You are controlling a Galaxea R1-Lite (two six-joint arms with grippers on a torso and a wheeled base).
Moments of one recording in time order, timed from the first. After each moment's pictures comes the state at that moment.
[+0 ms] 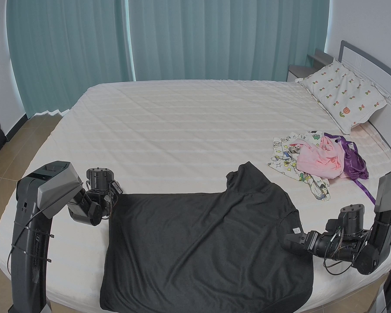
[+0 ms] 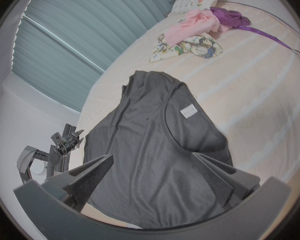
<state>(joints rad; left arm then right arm) -0.08 2.62 -1.28 -0.85 0.31 -0.65 0.19 2.13 -0.12 -1.33 0.21 0.65</state>
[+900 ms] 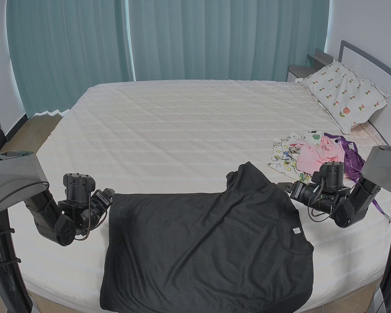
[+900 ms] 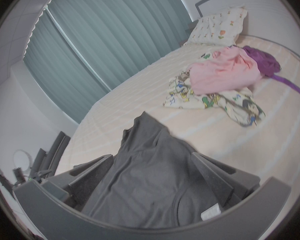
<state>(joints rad) -0.14 2.16 -0.65 -0.93 0.20 -0.93 0.14 2.25 -0.78 -1.00 0.13 0.51</state>
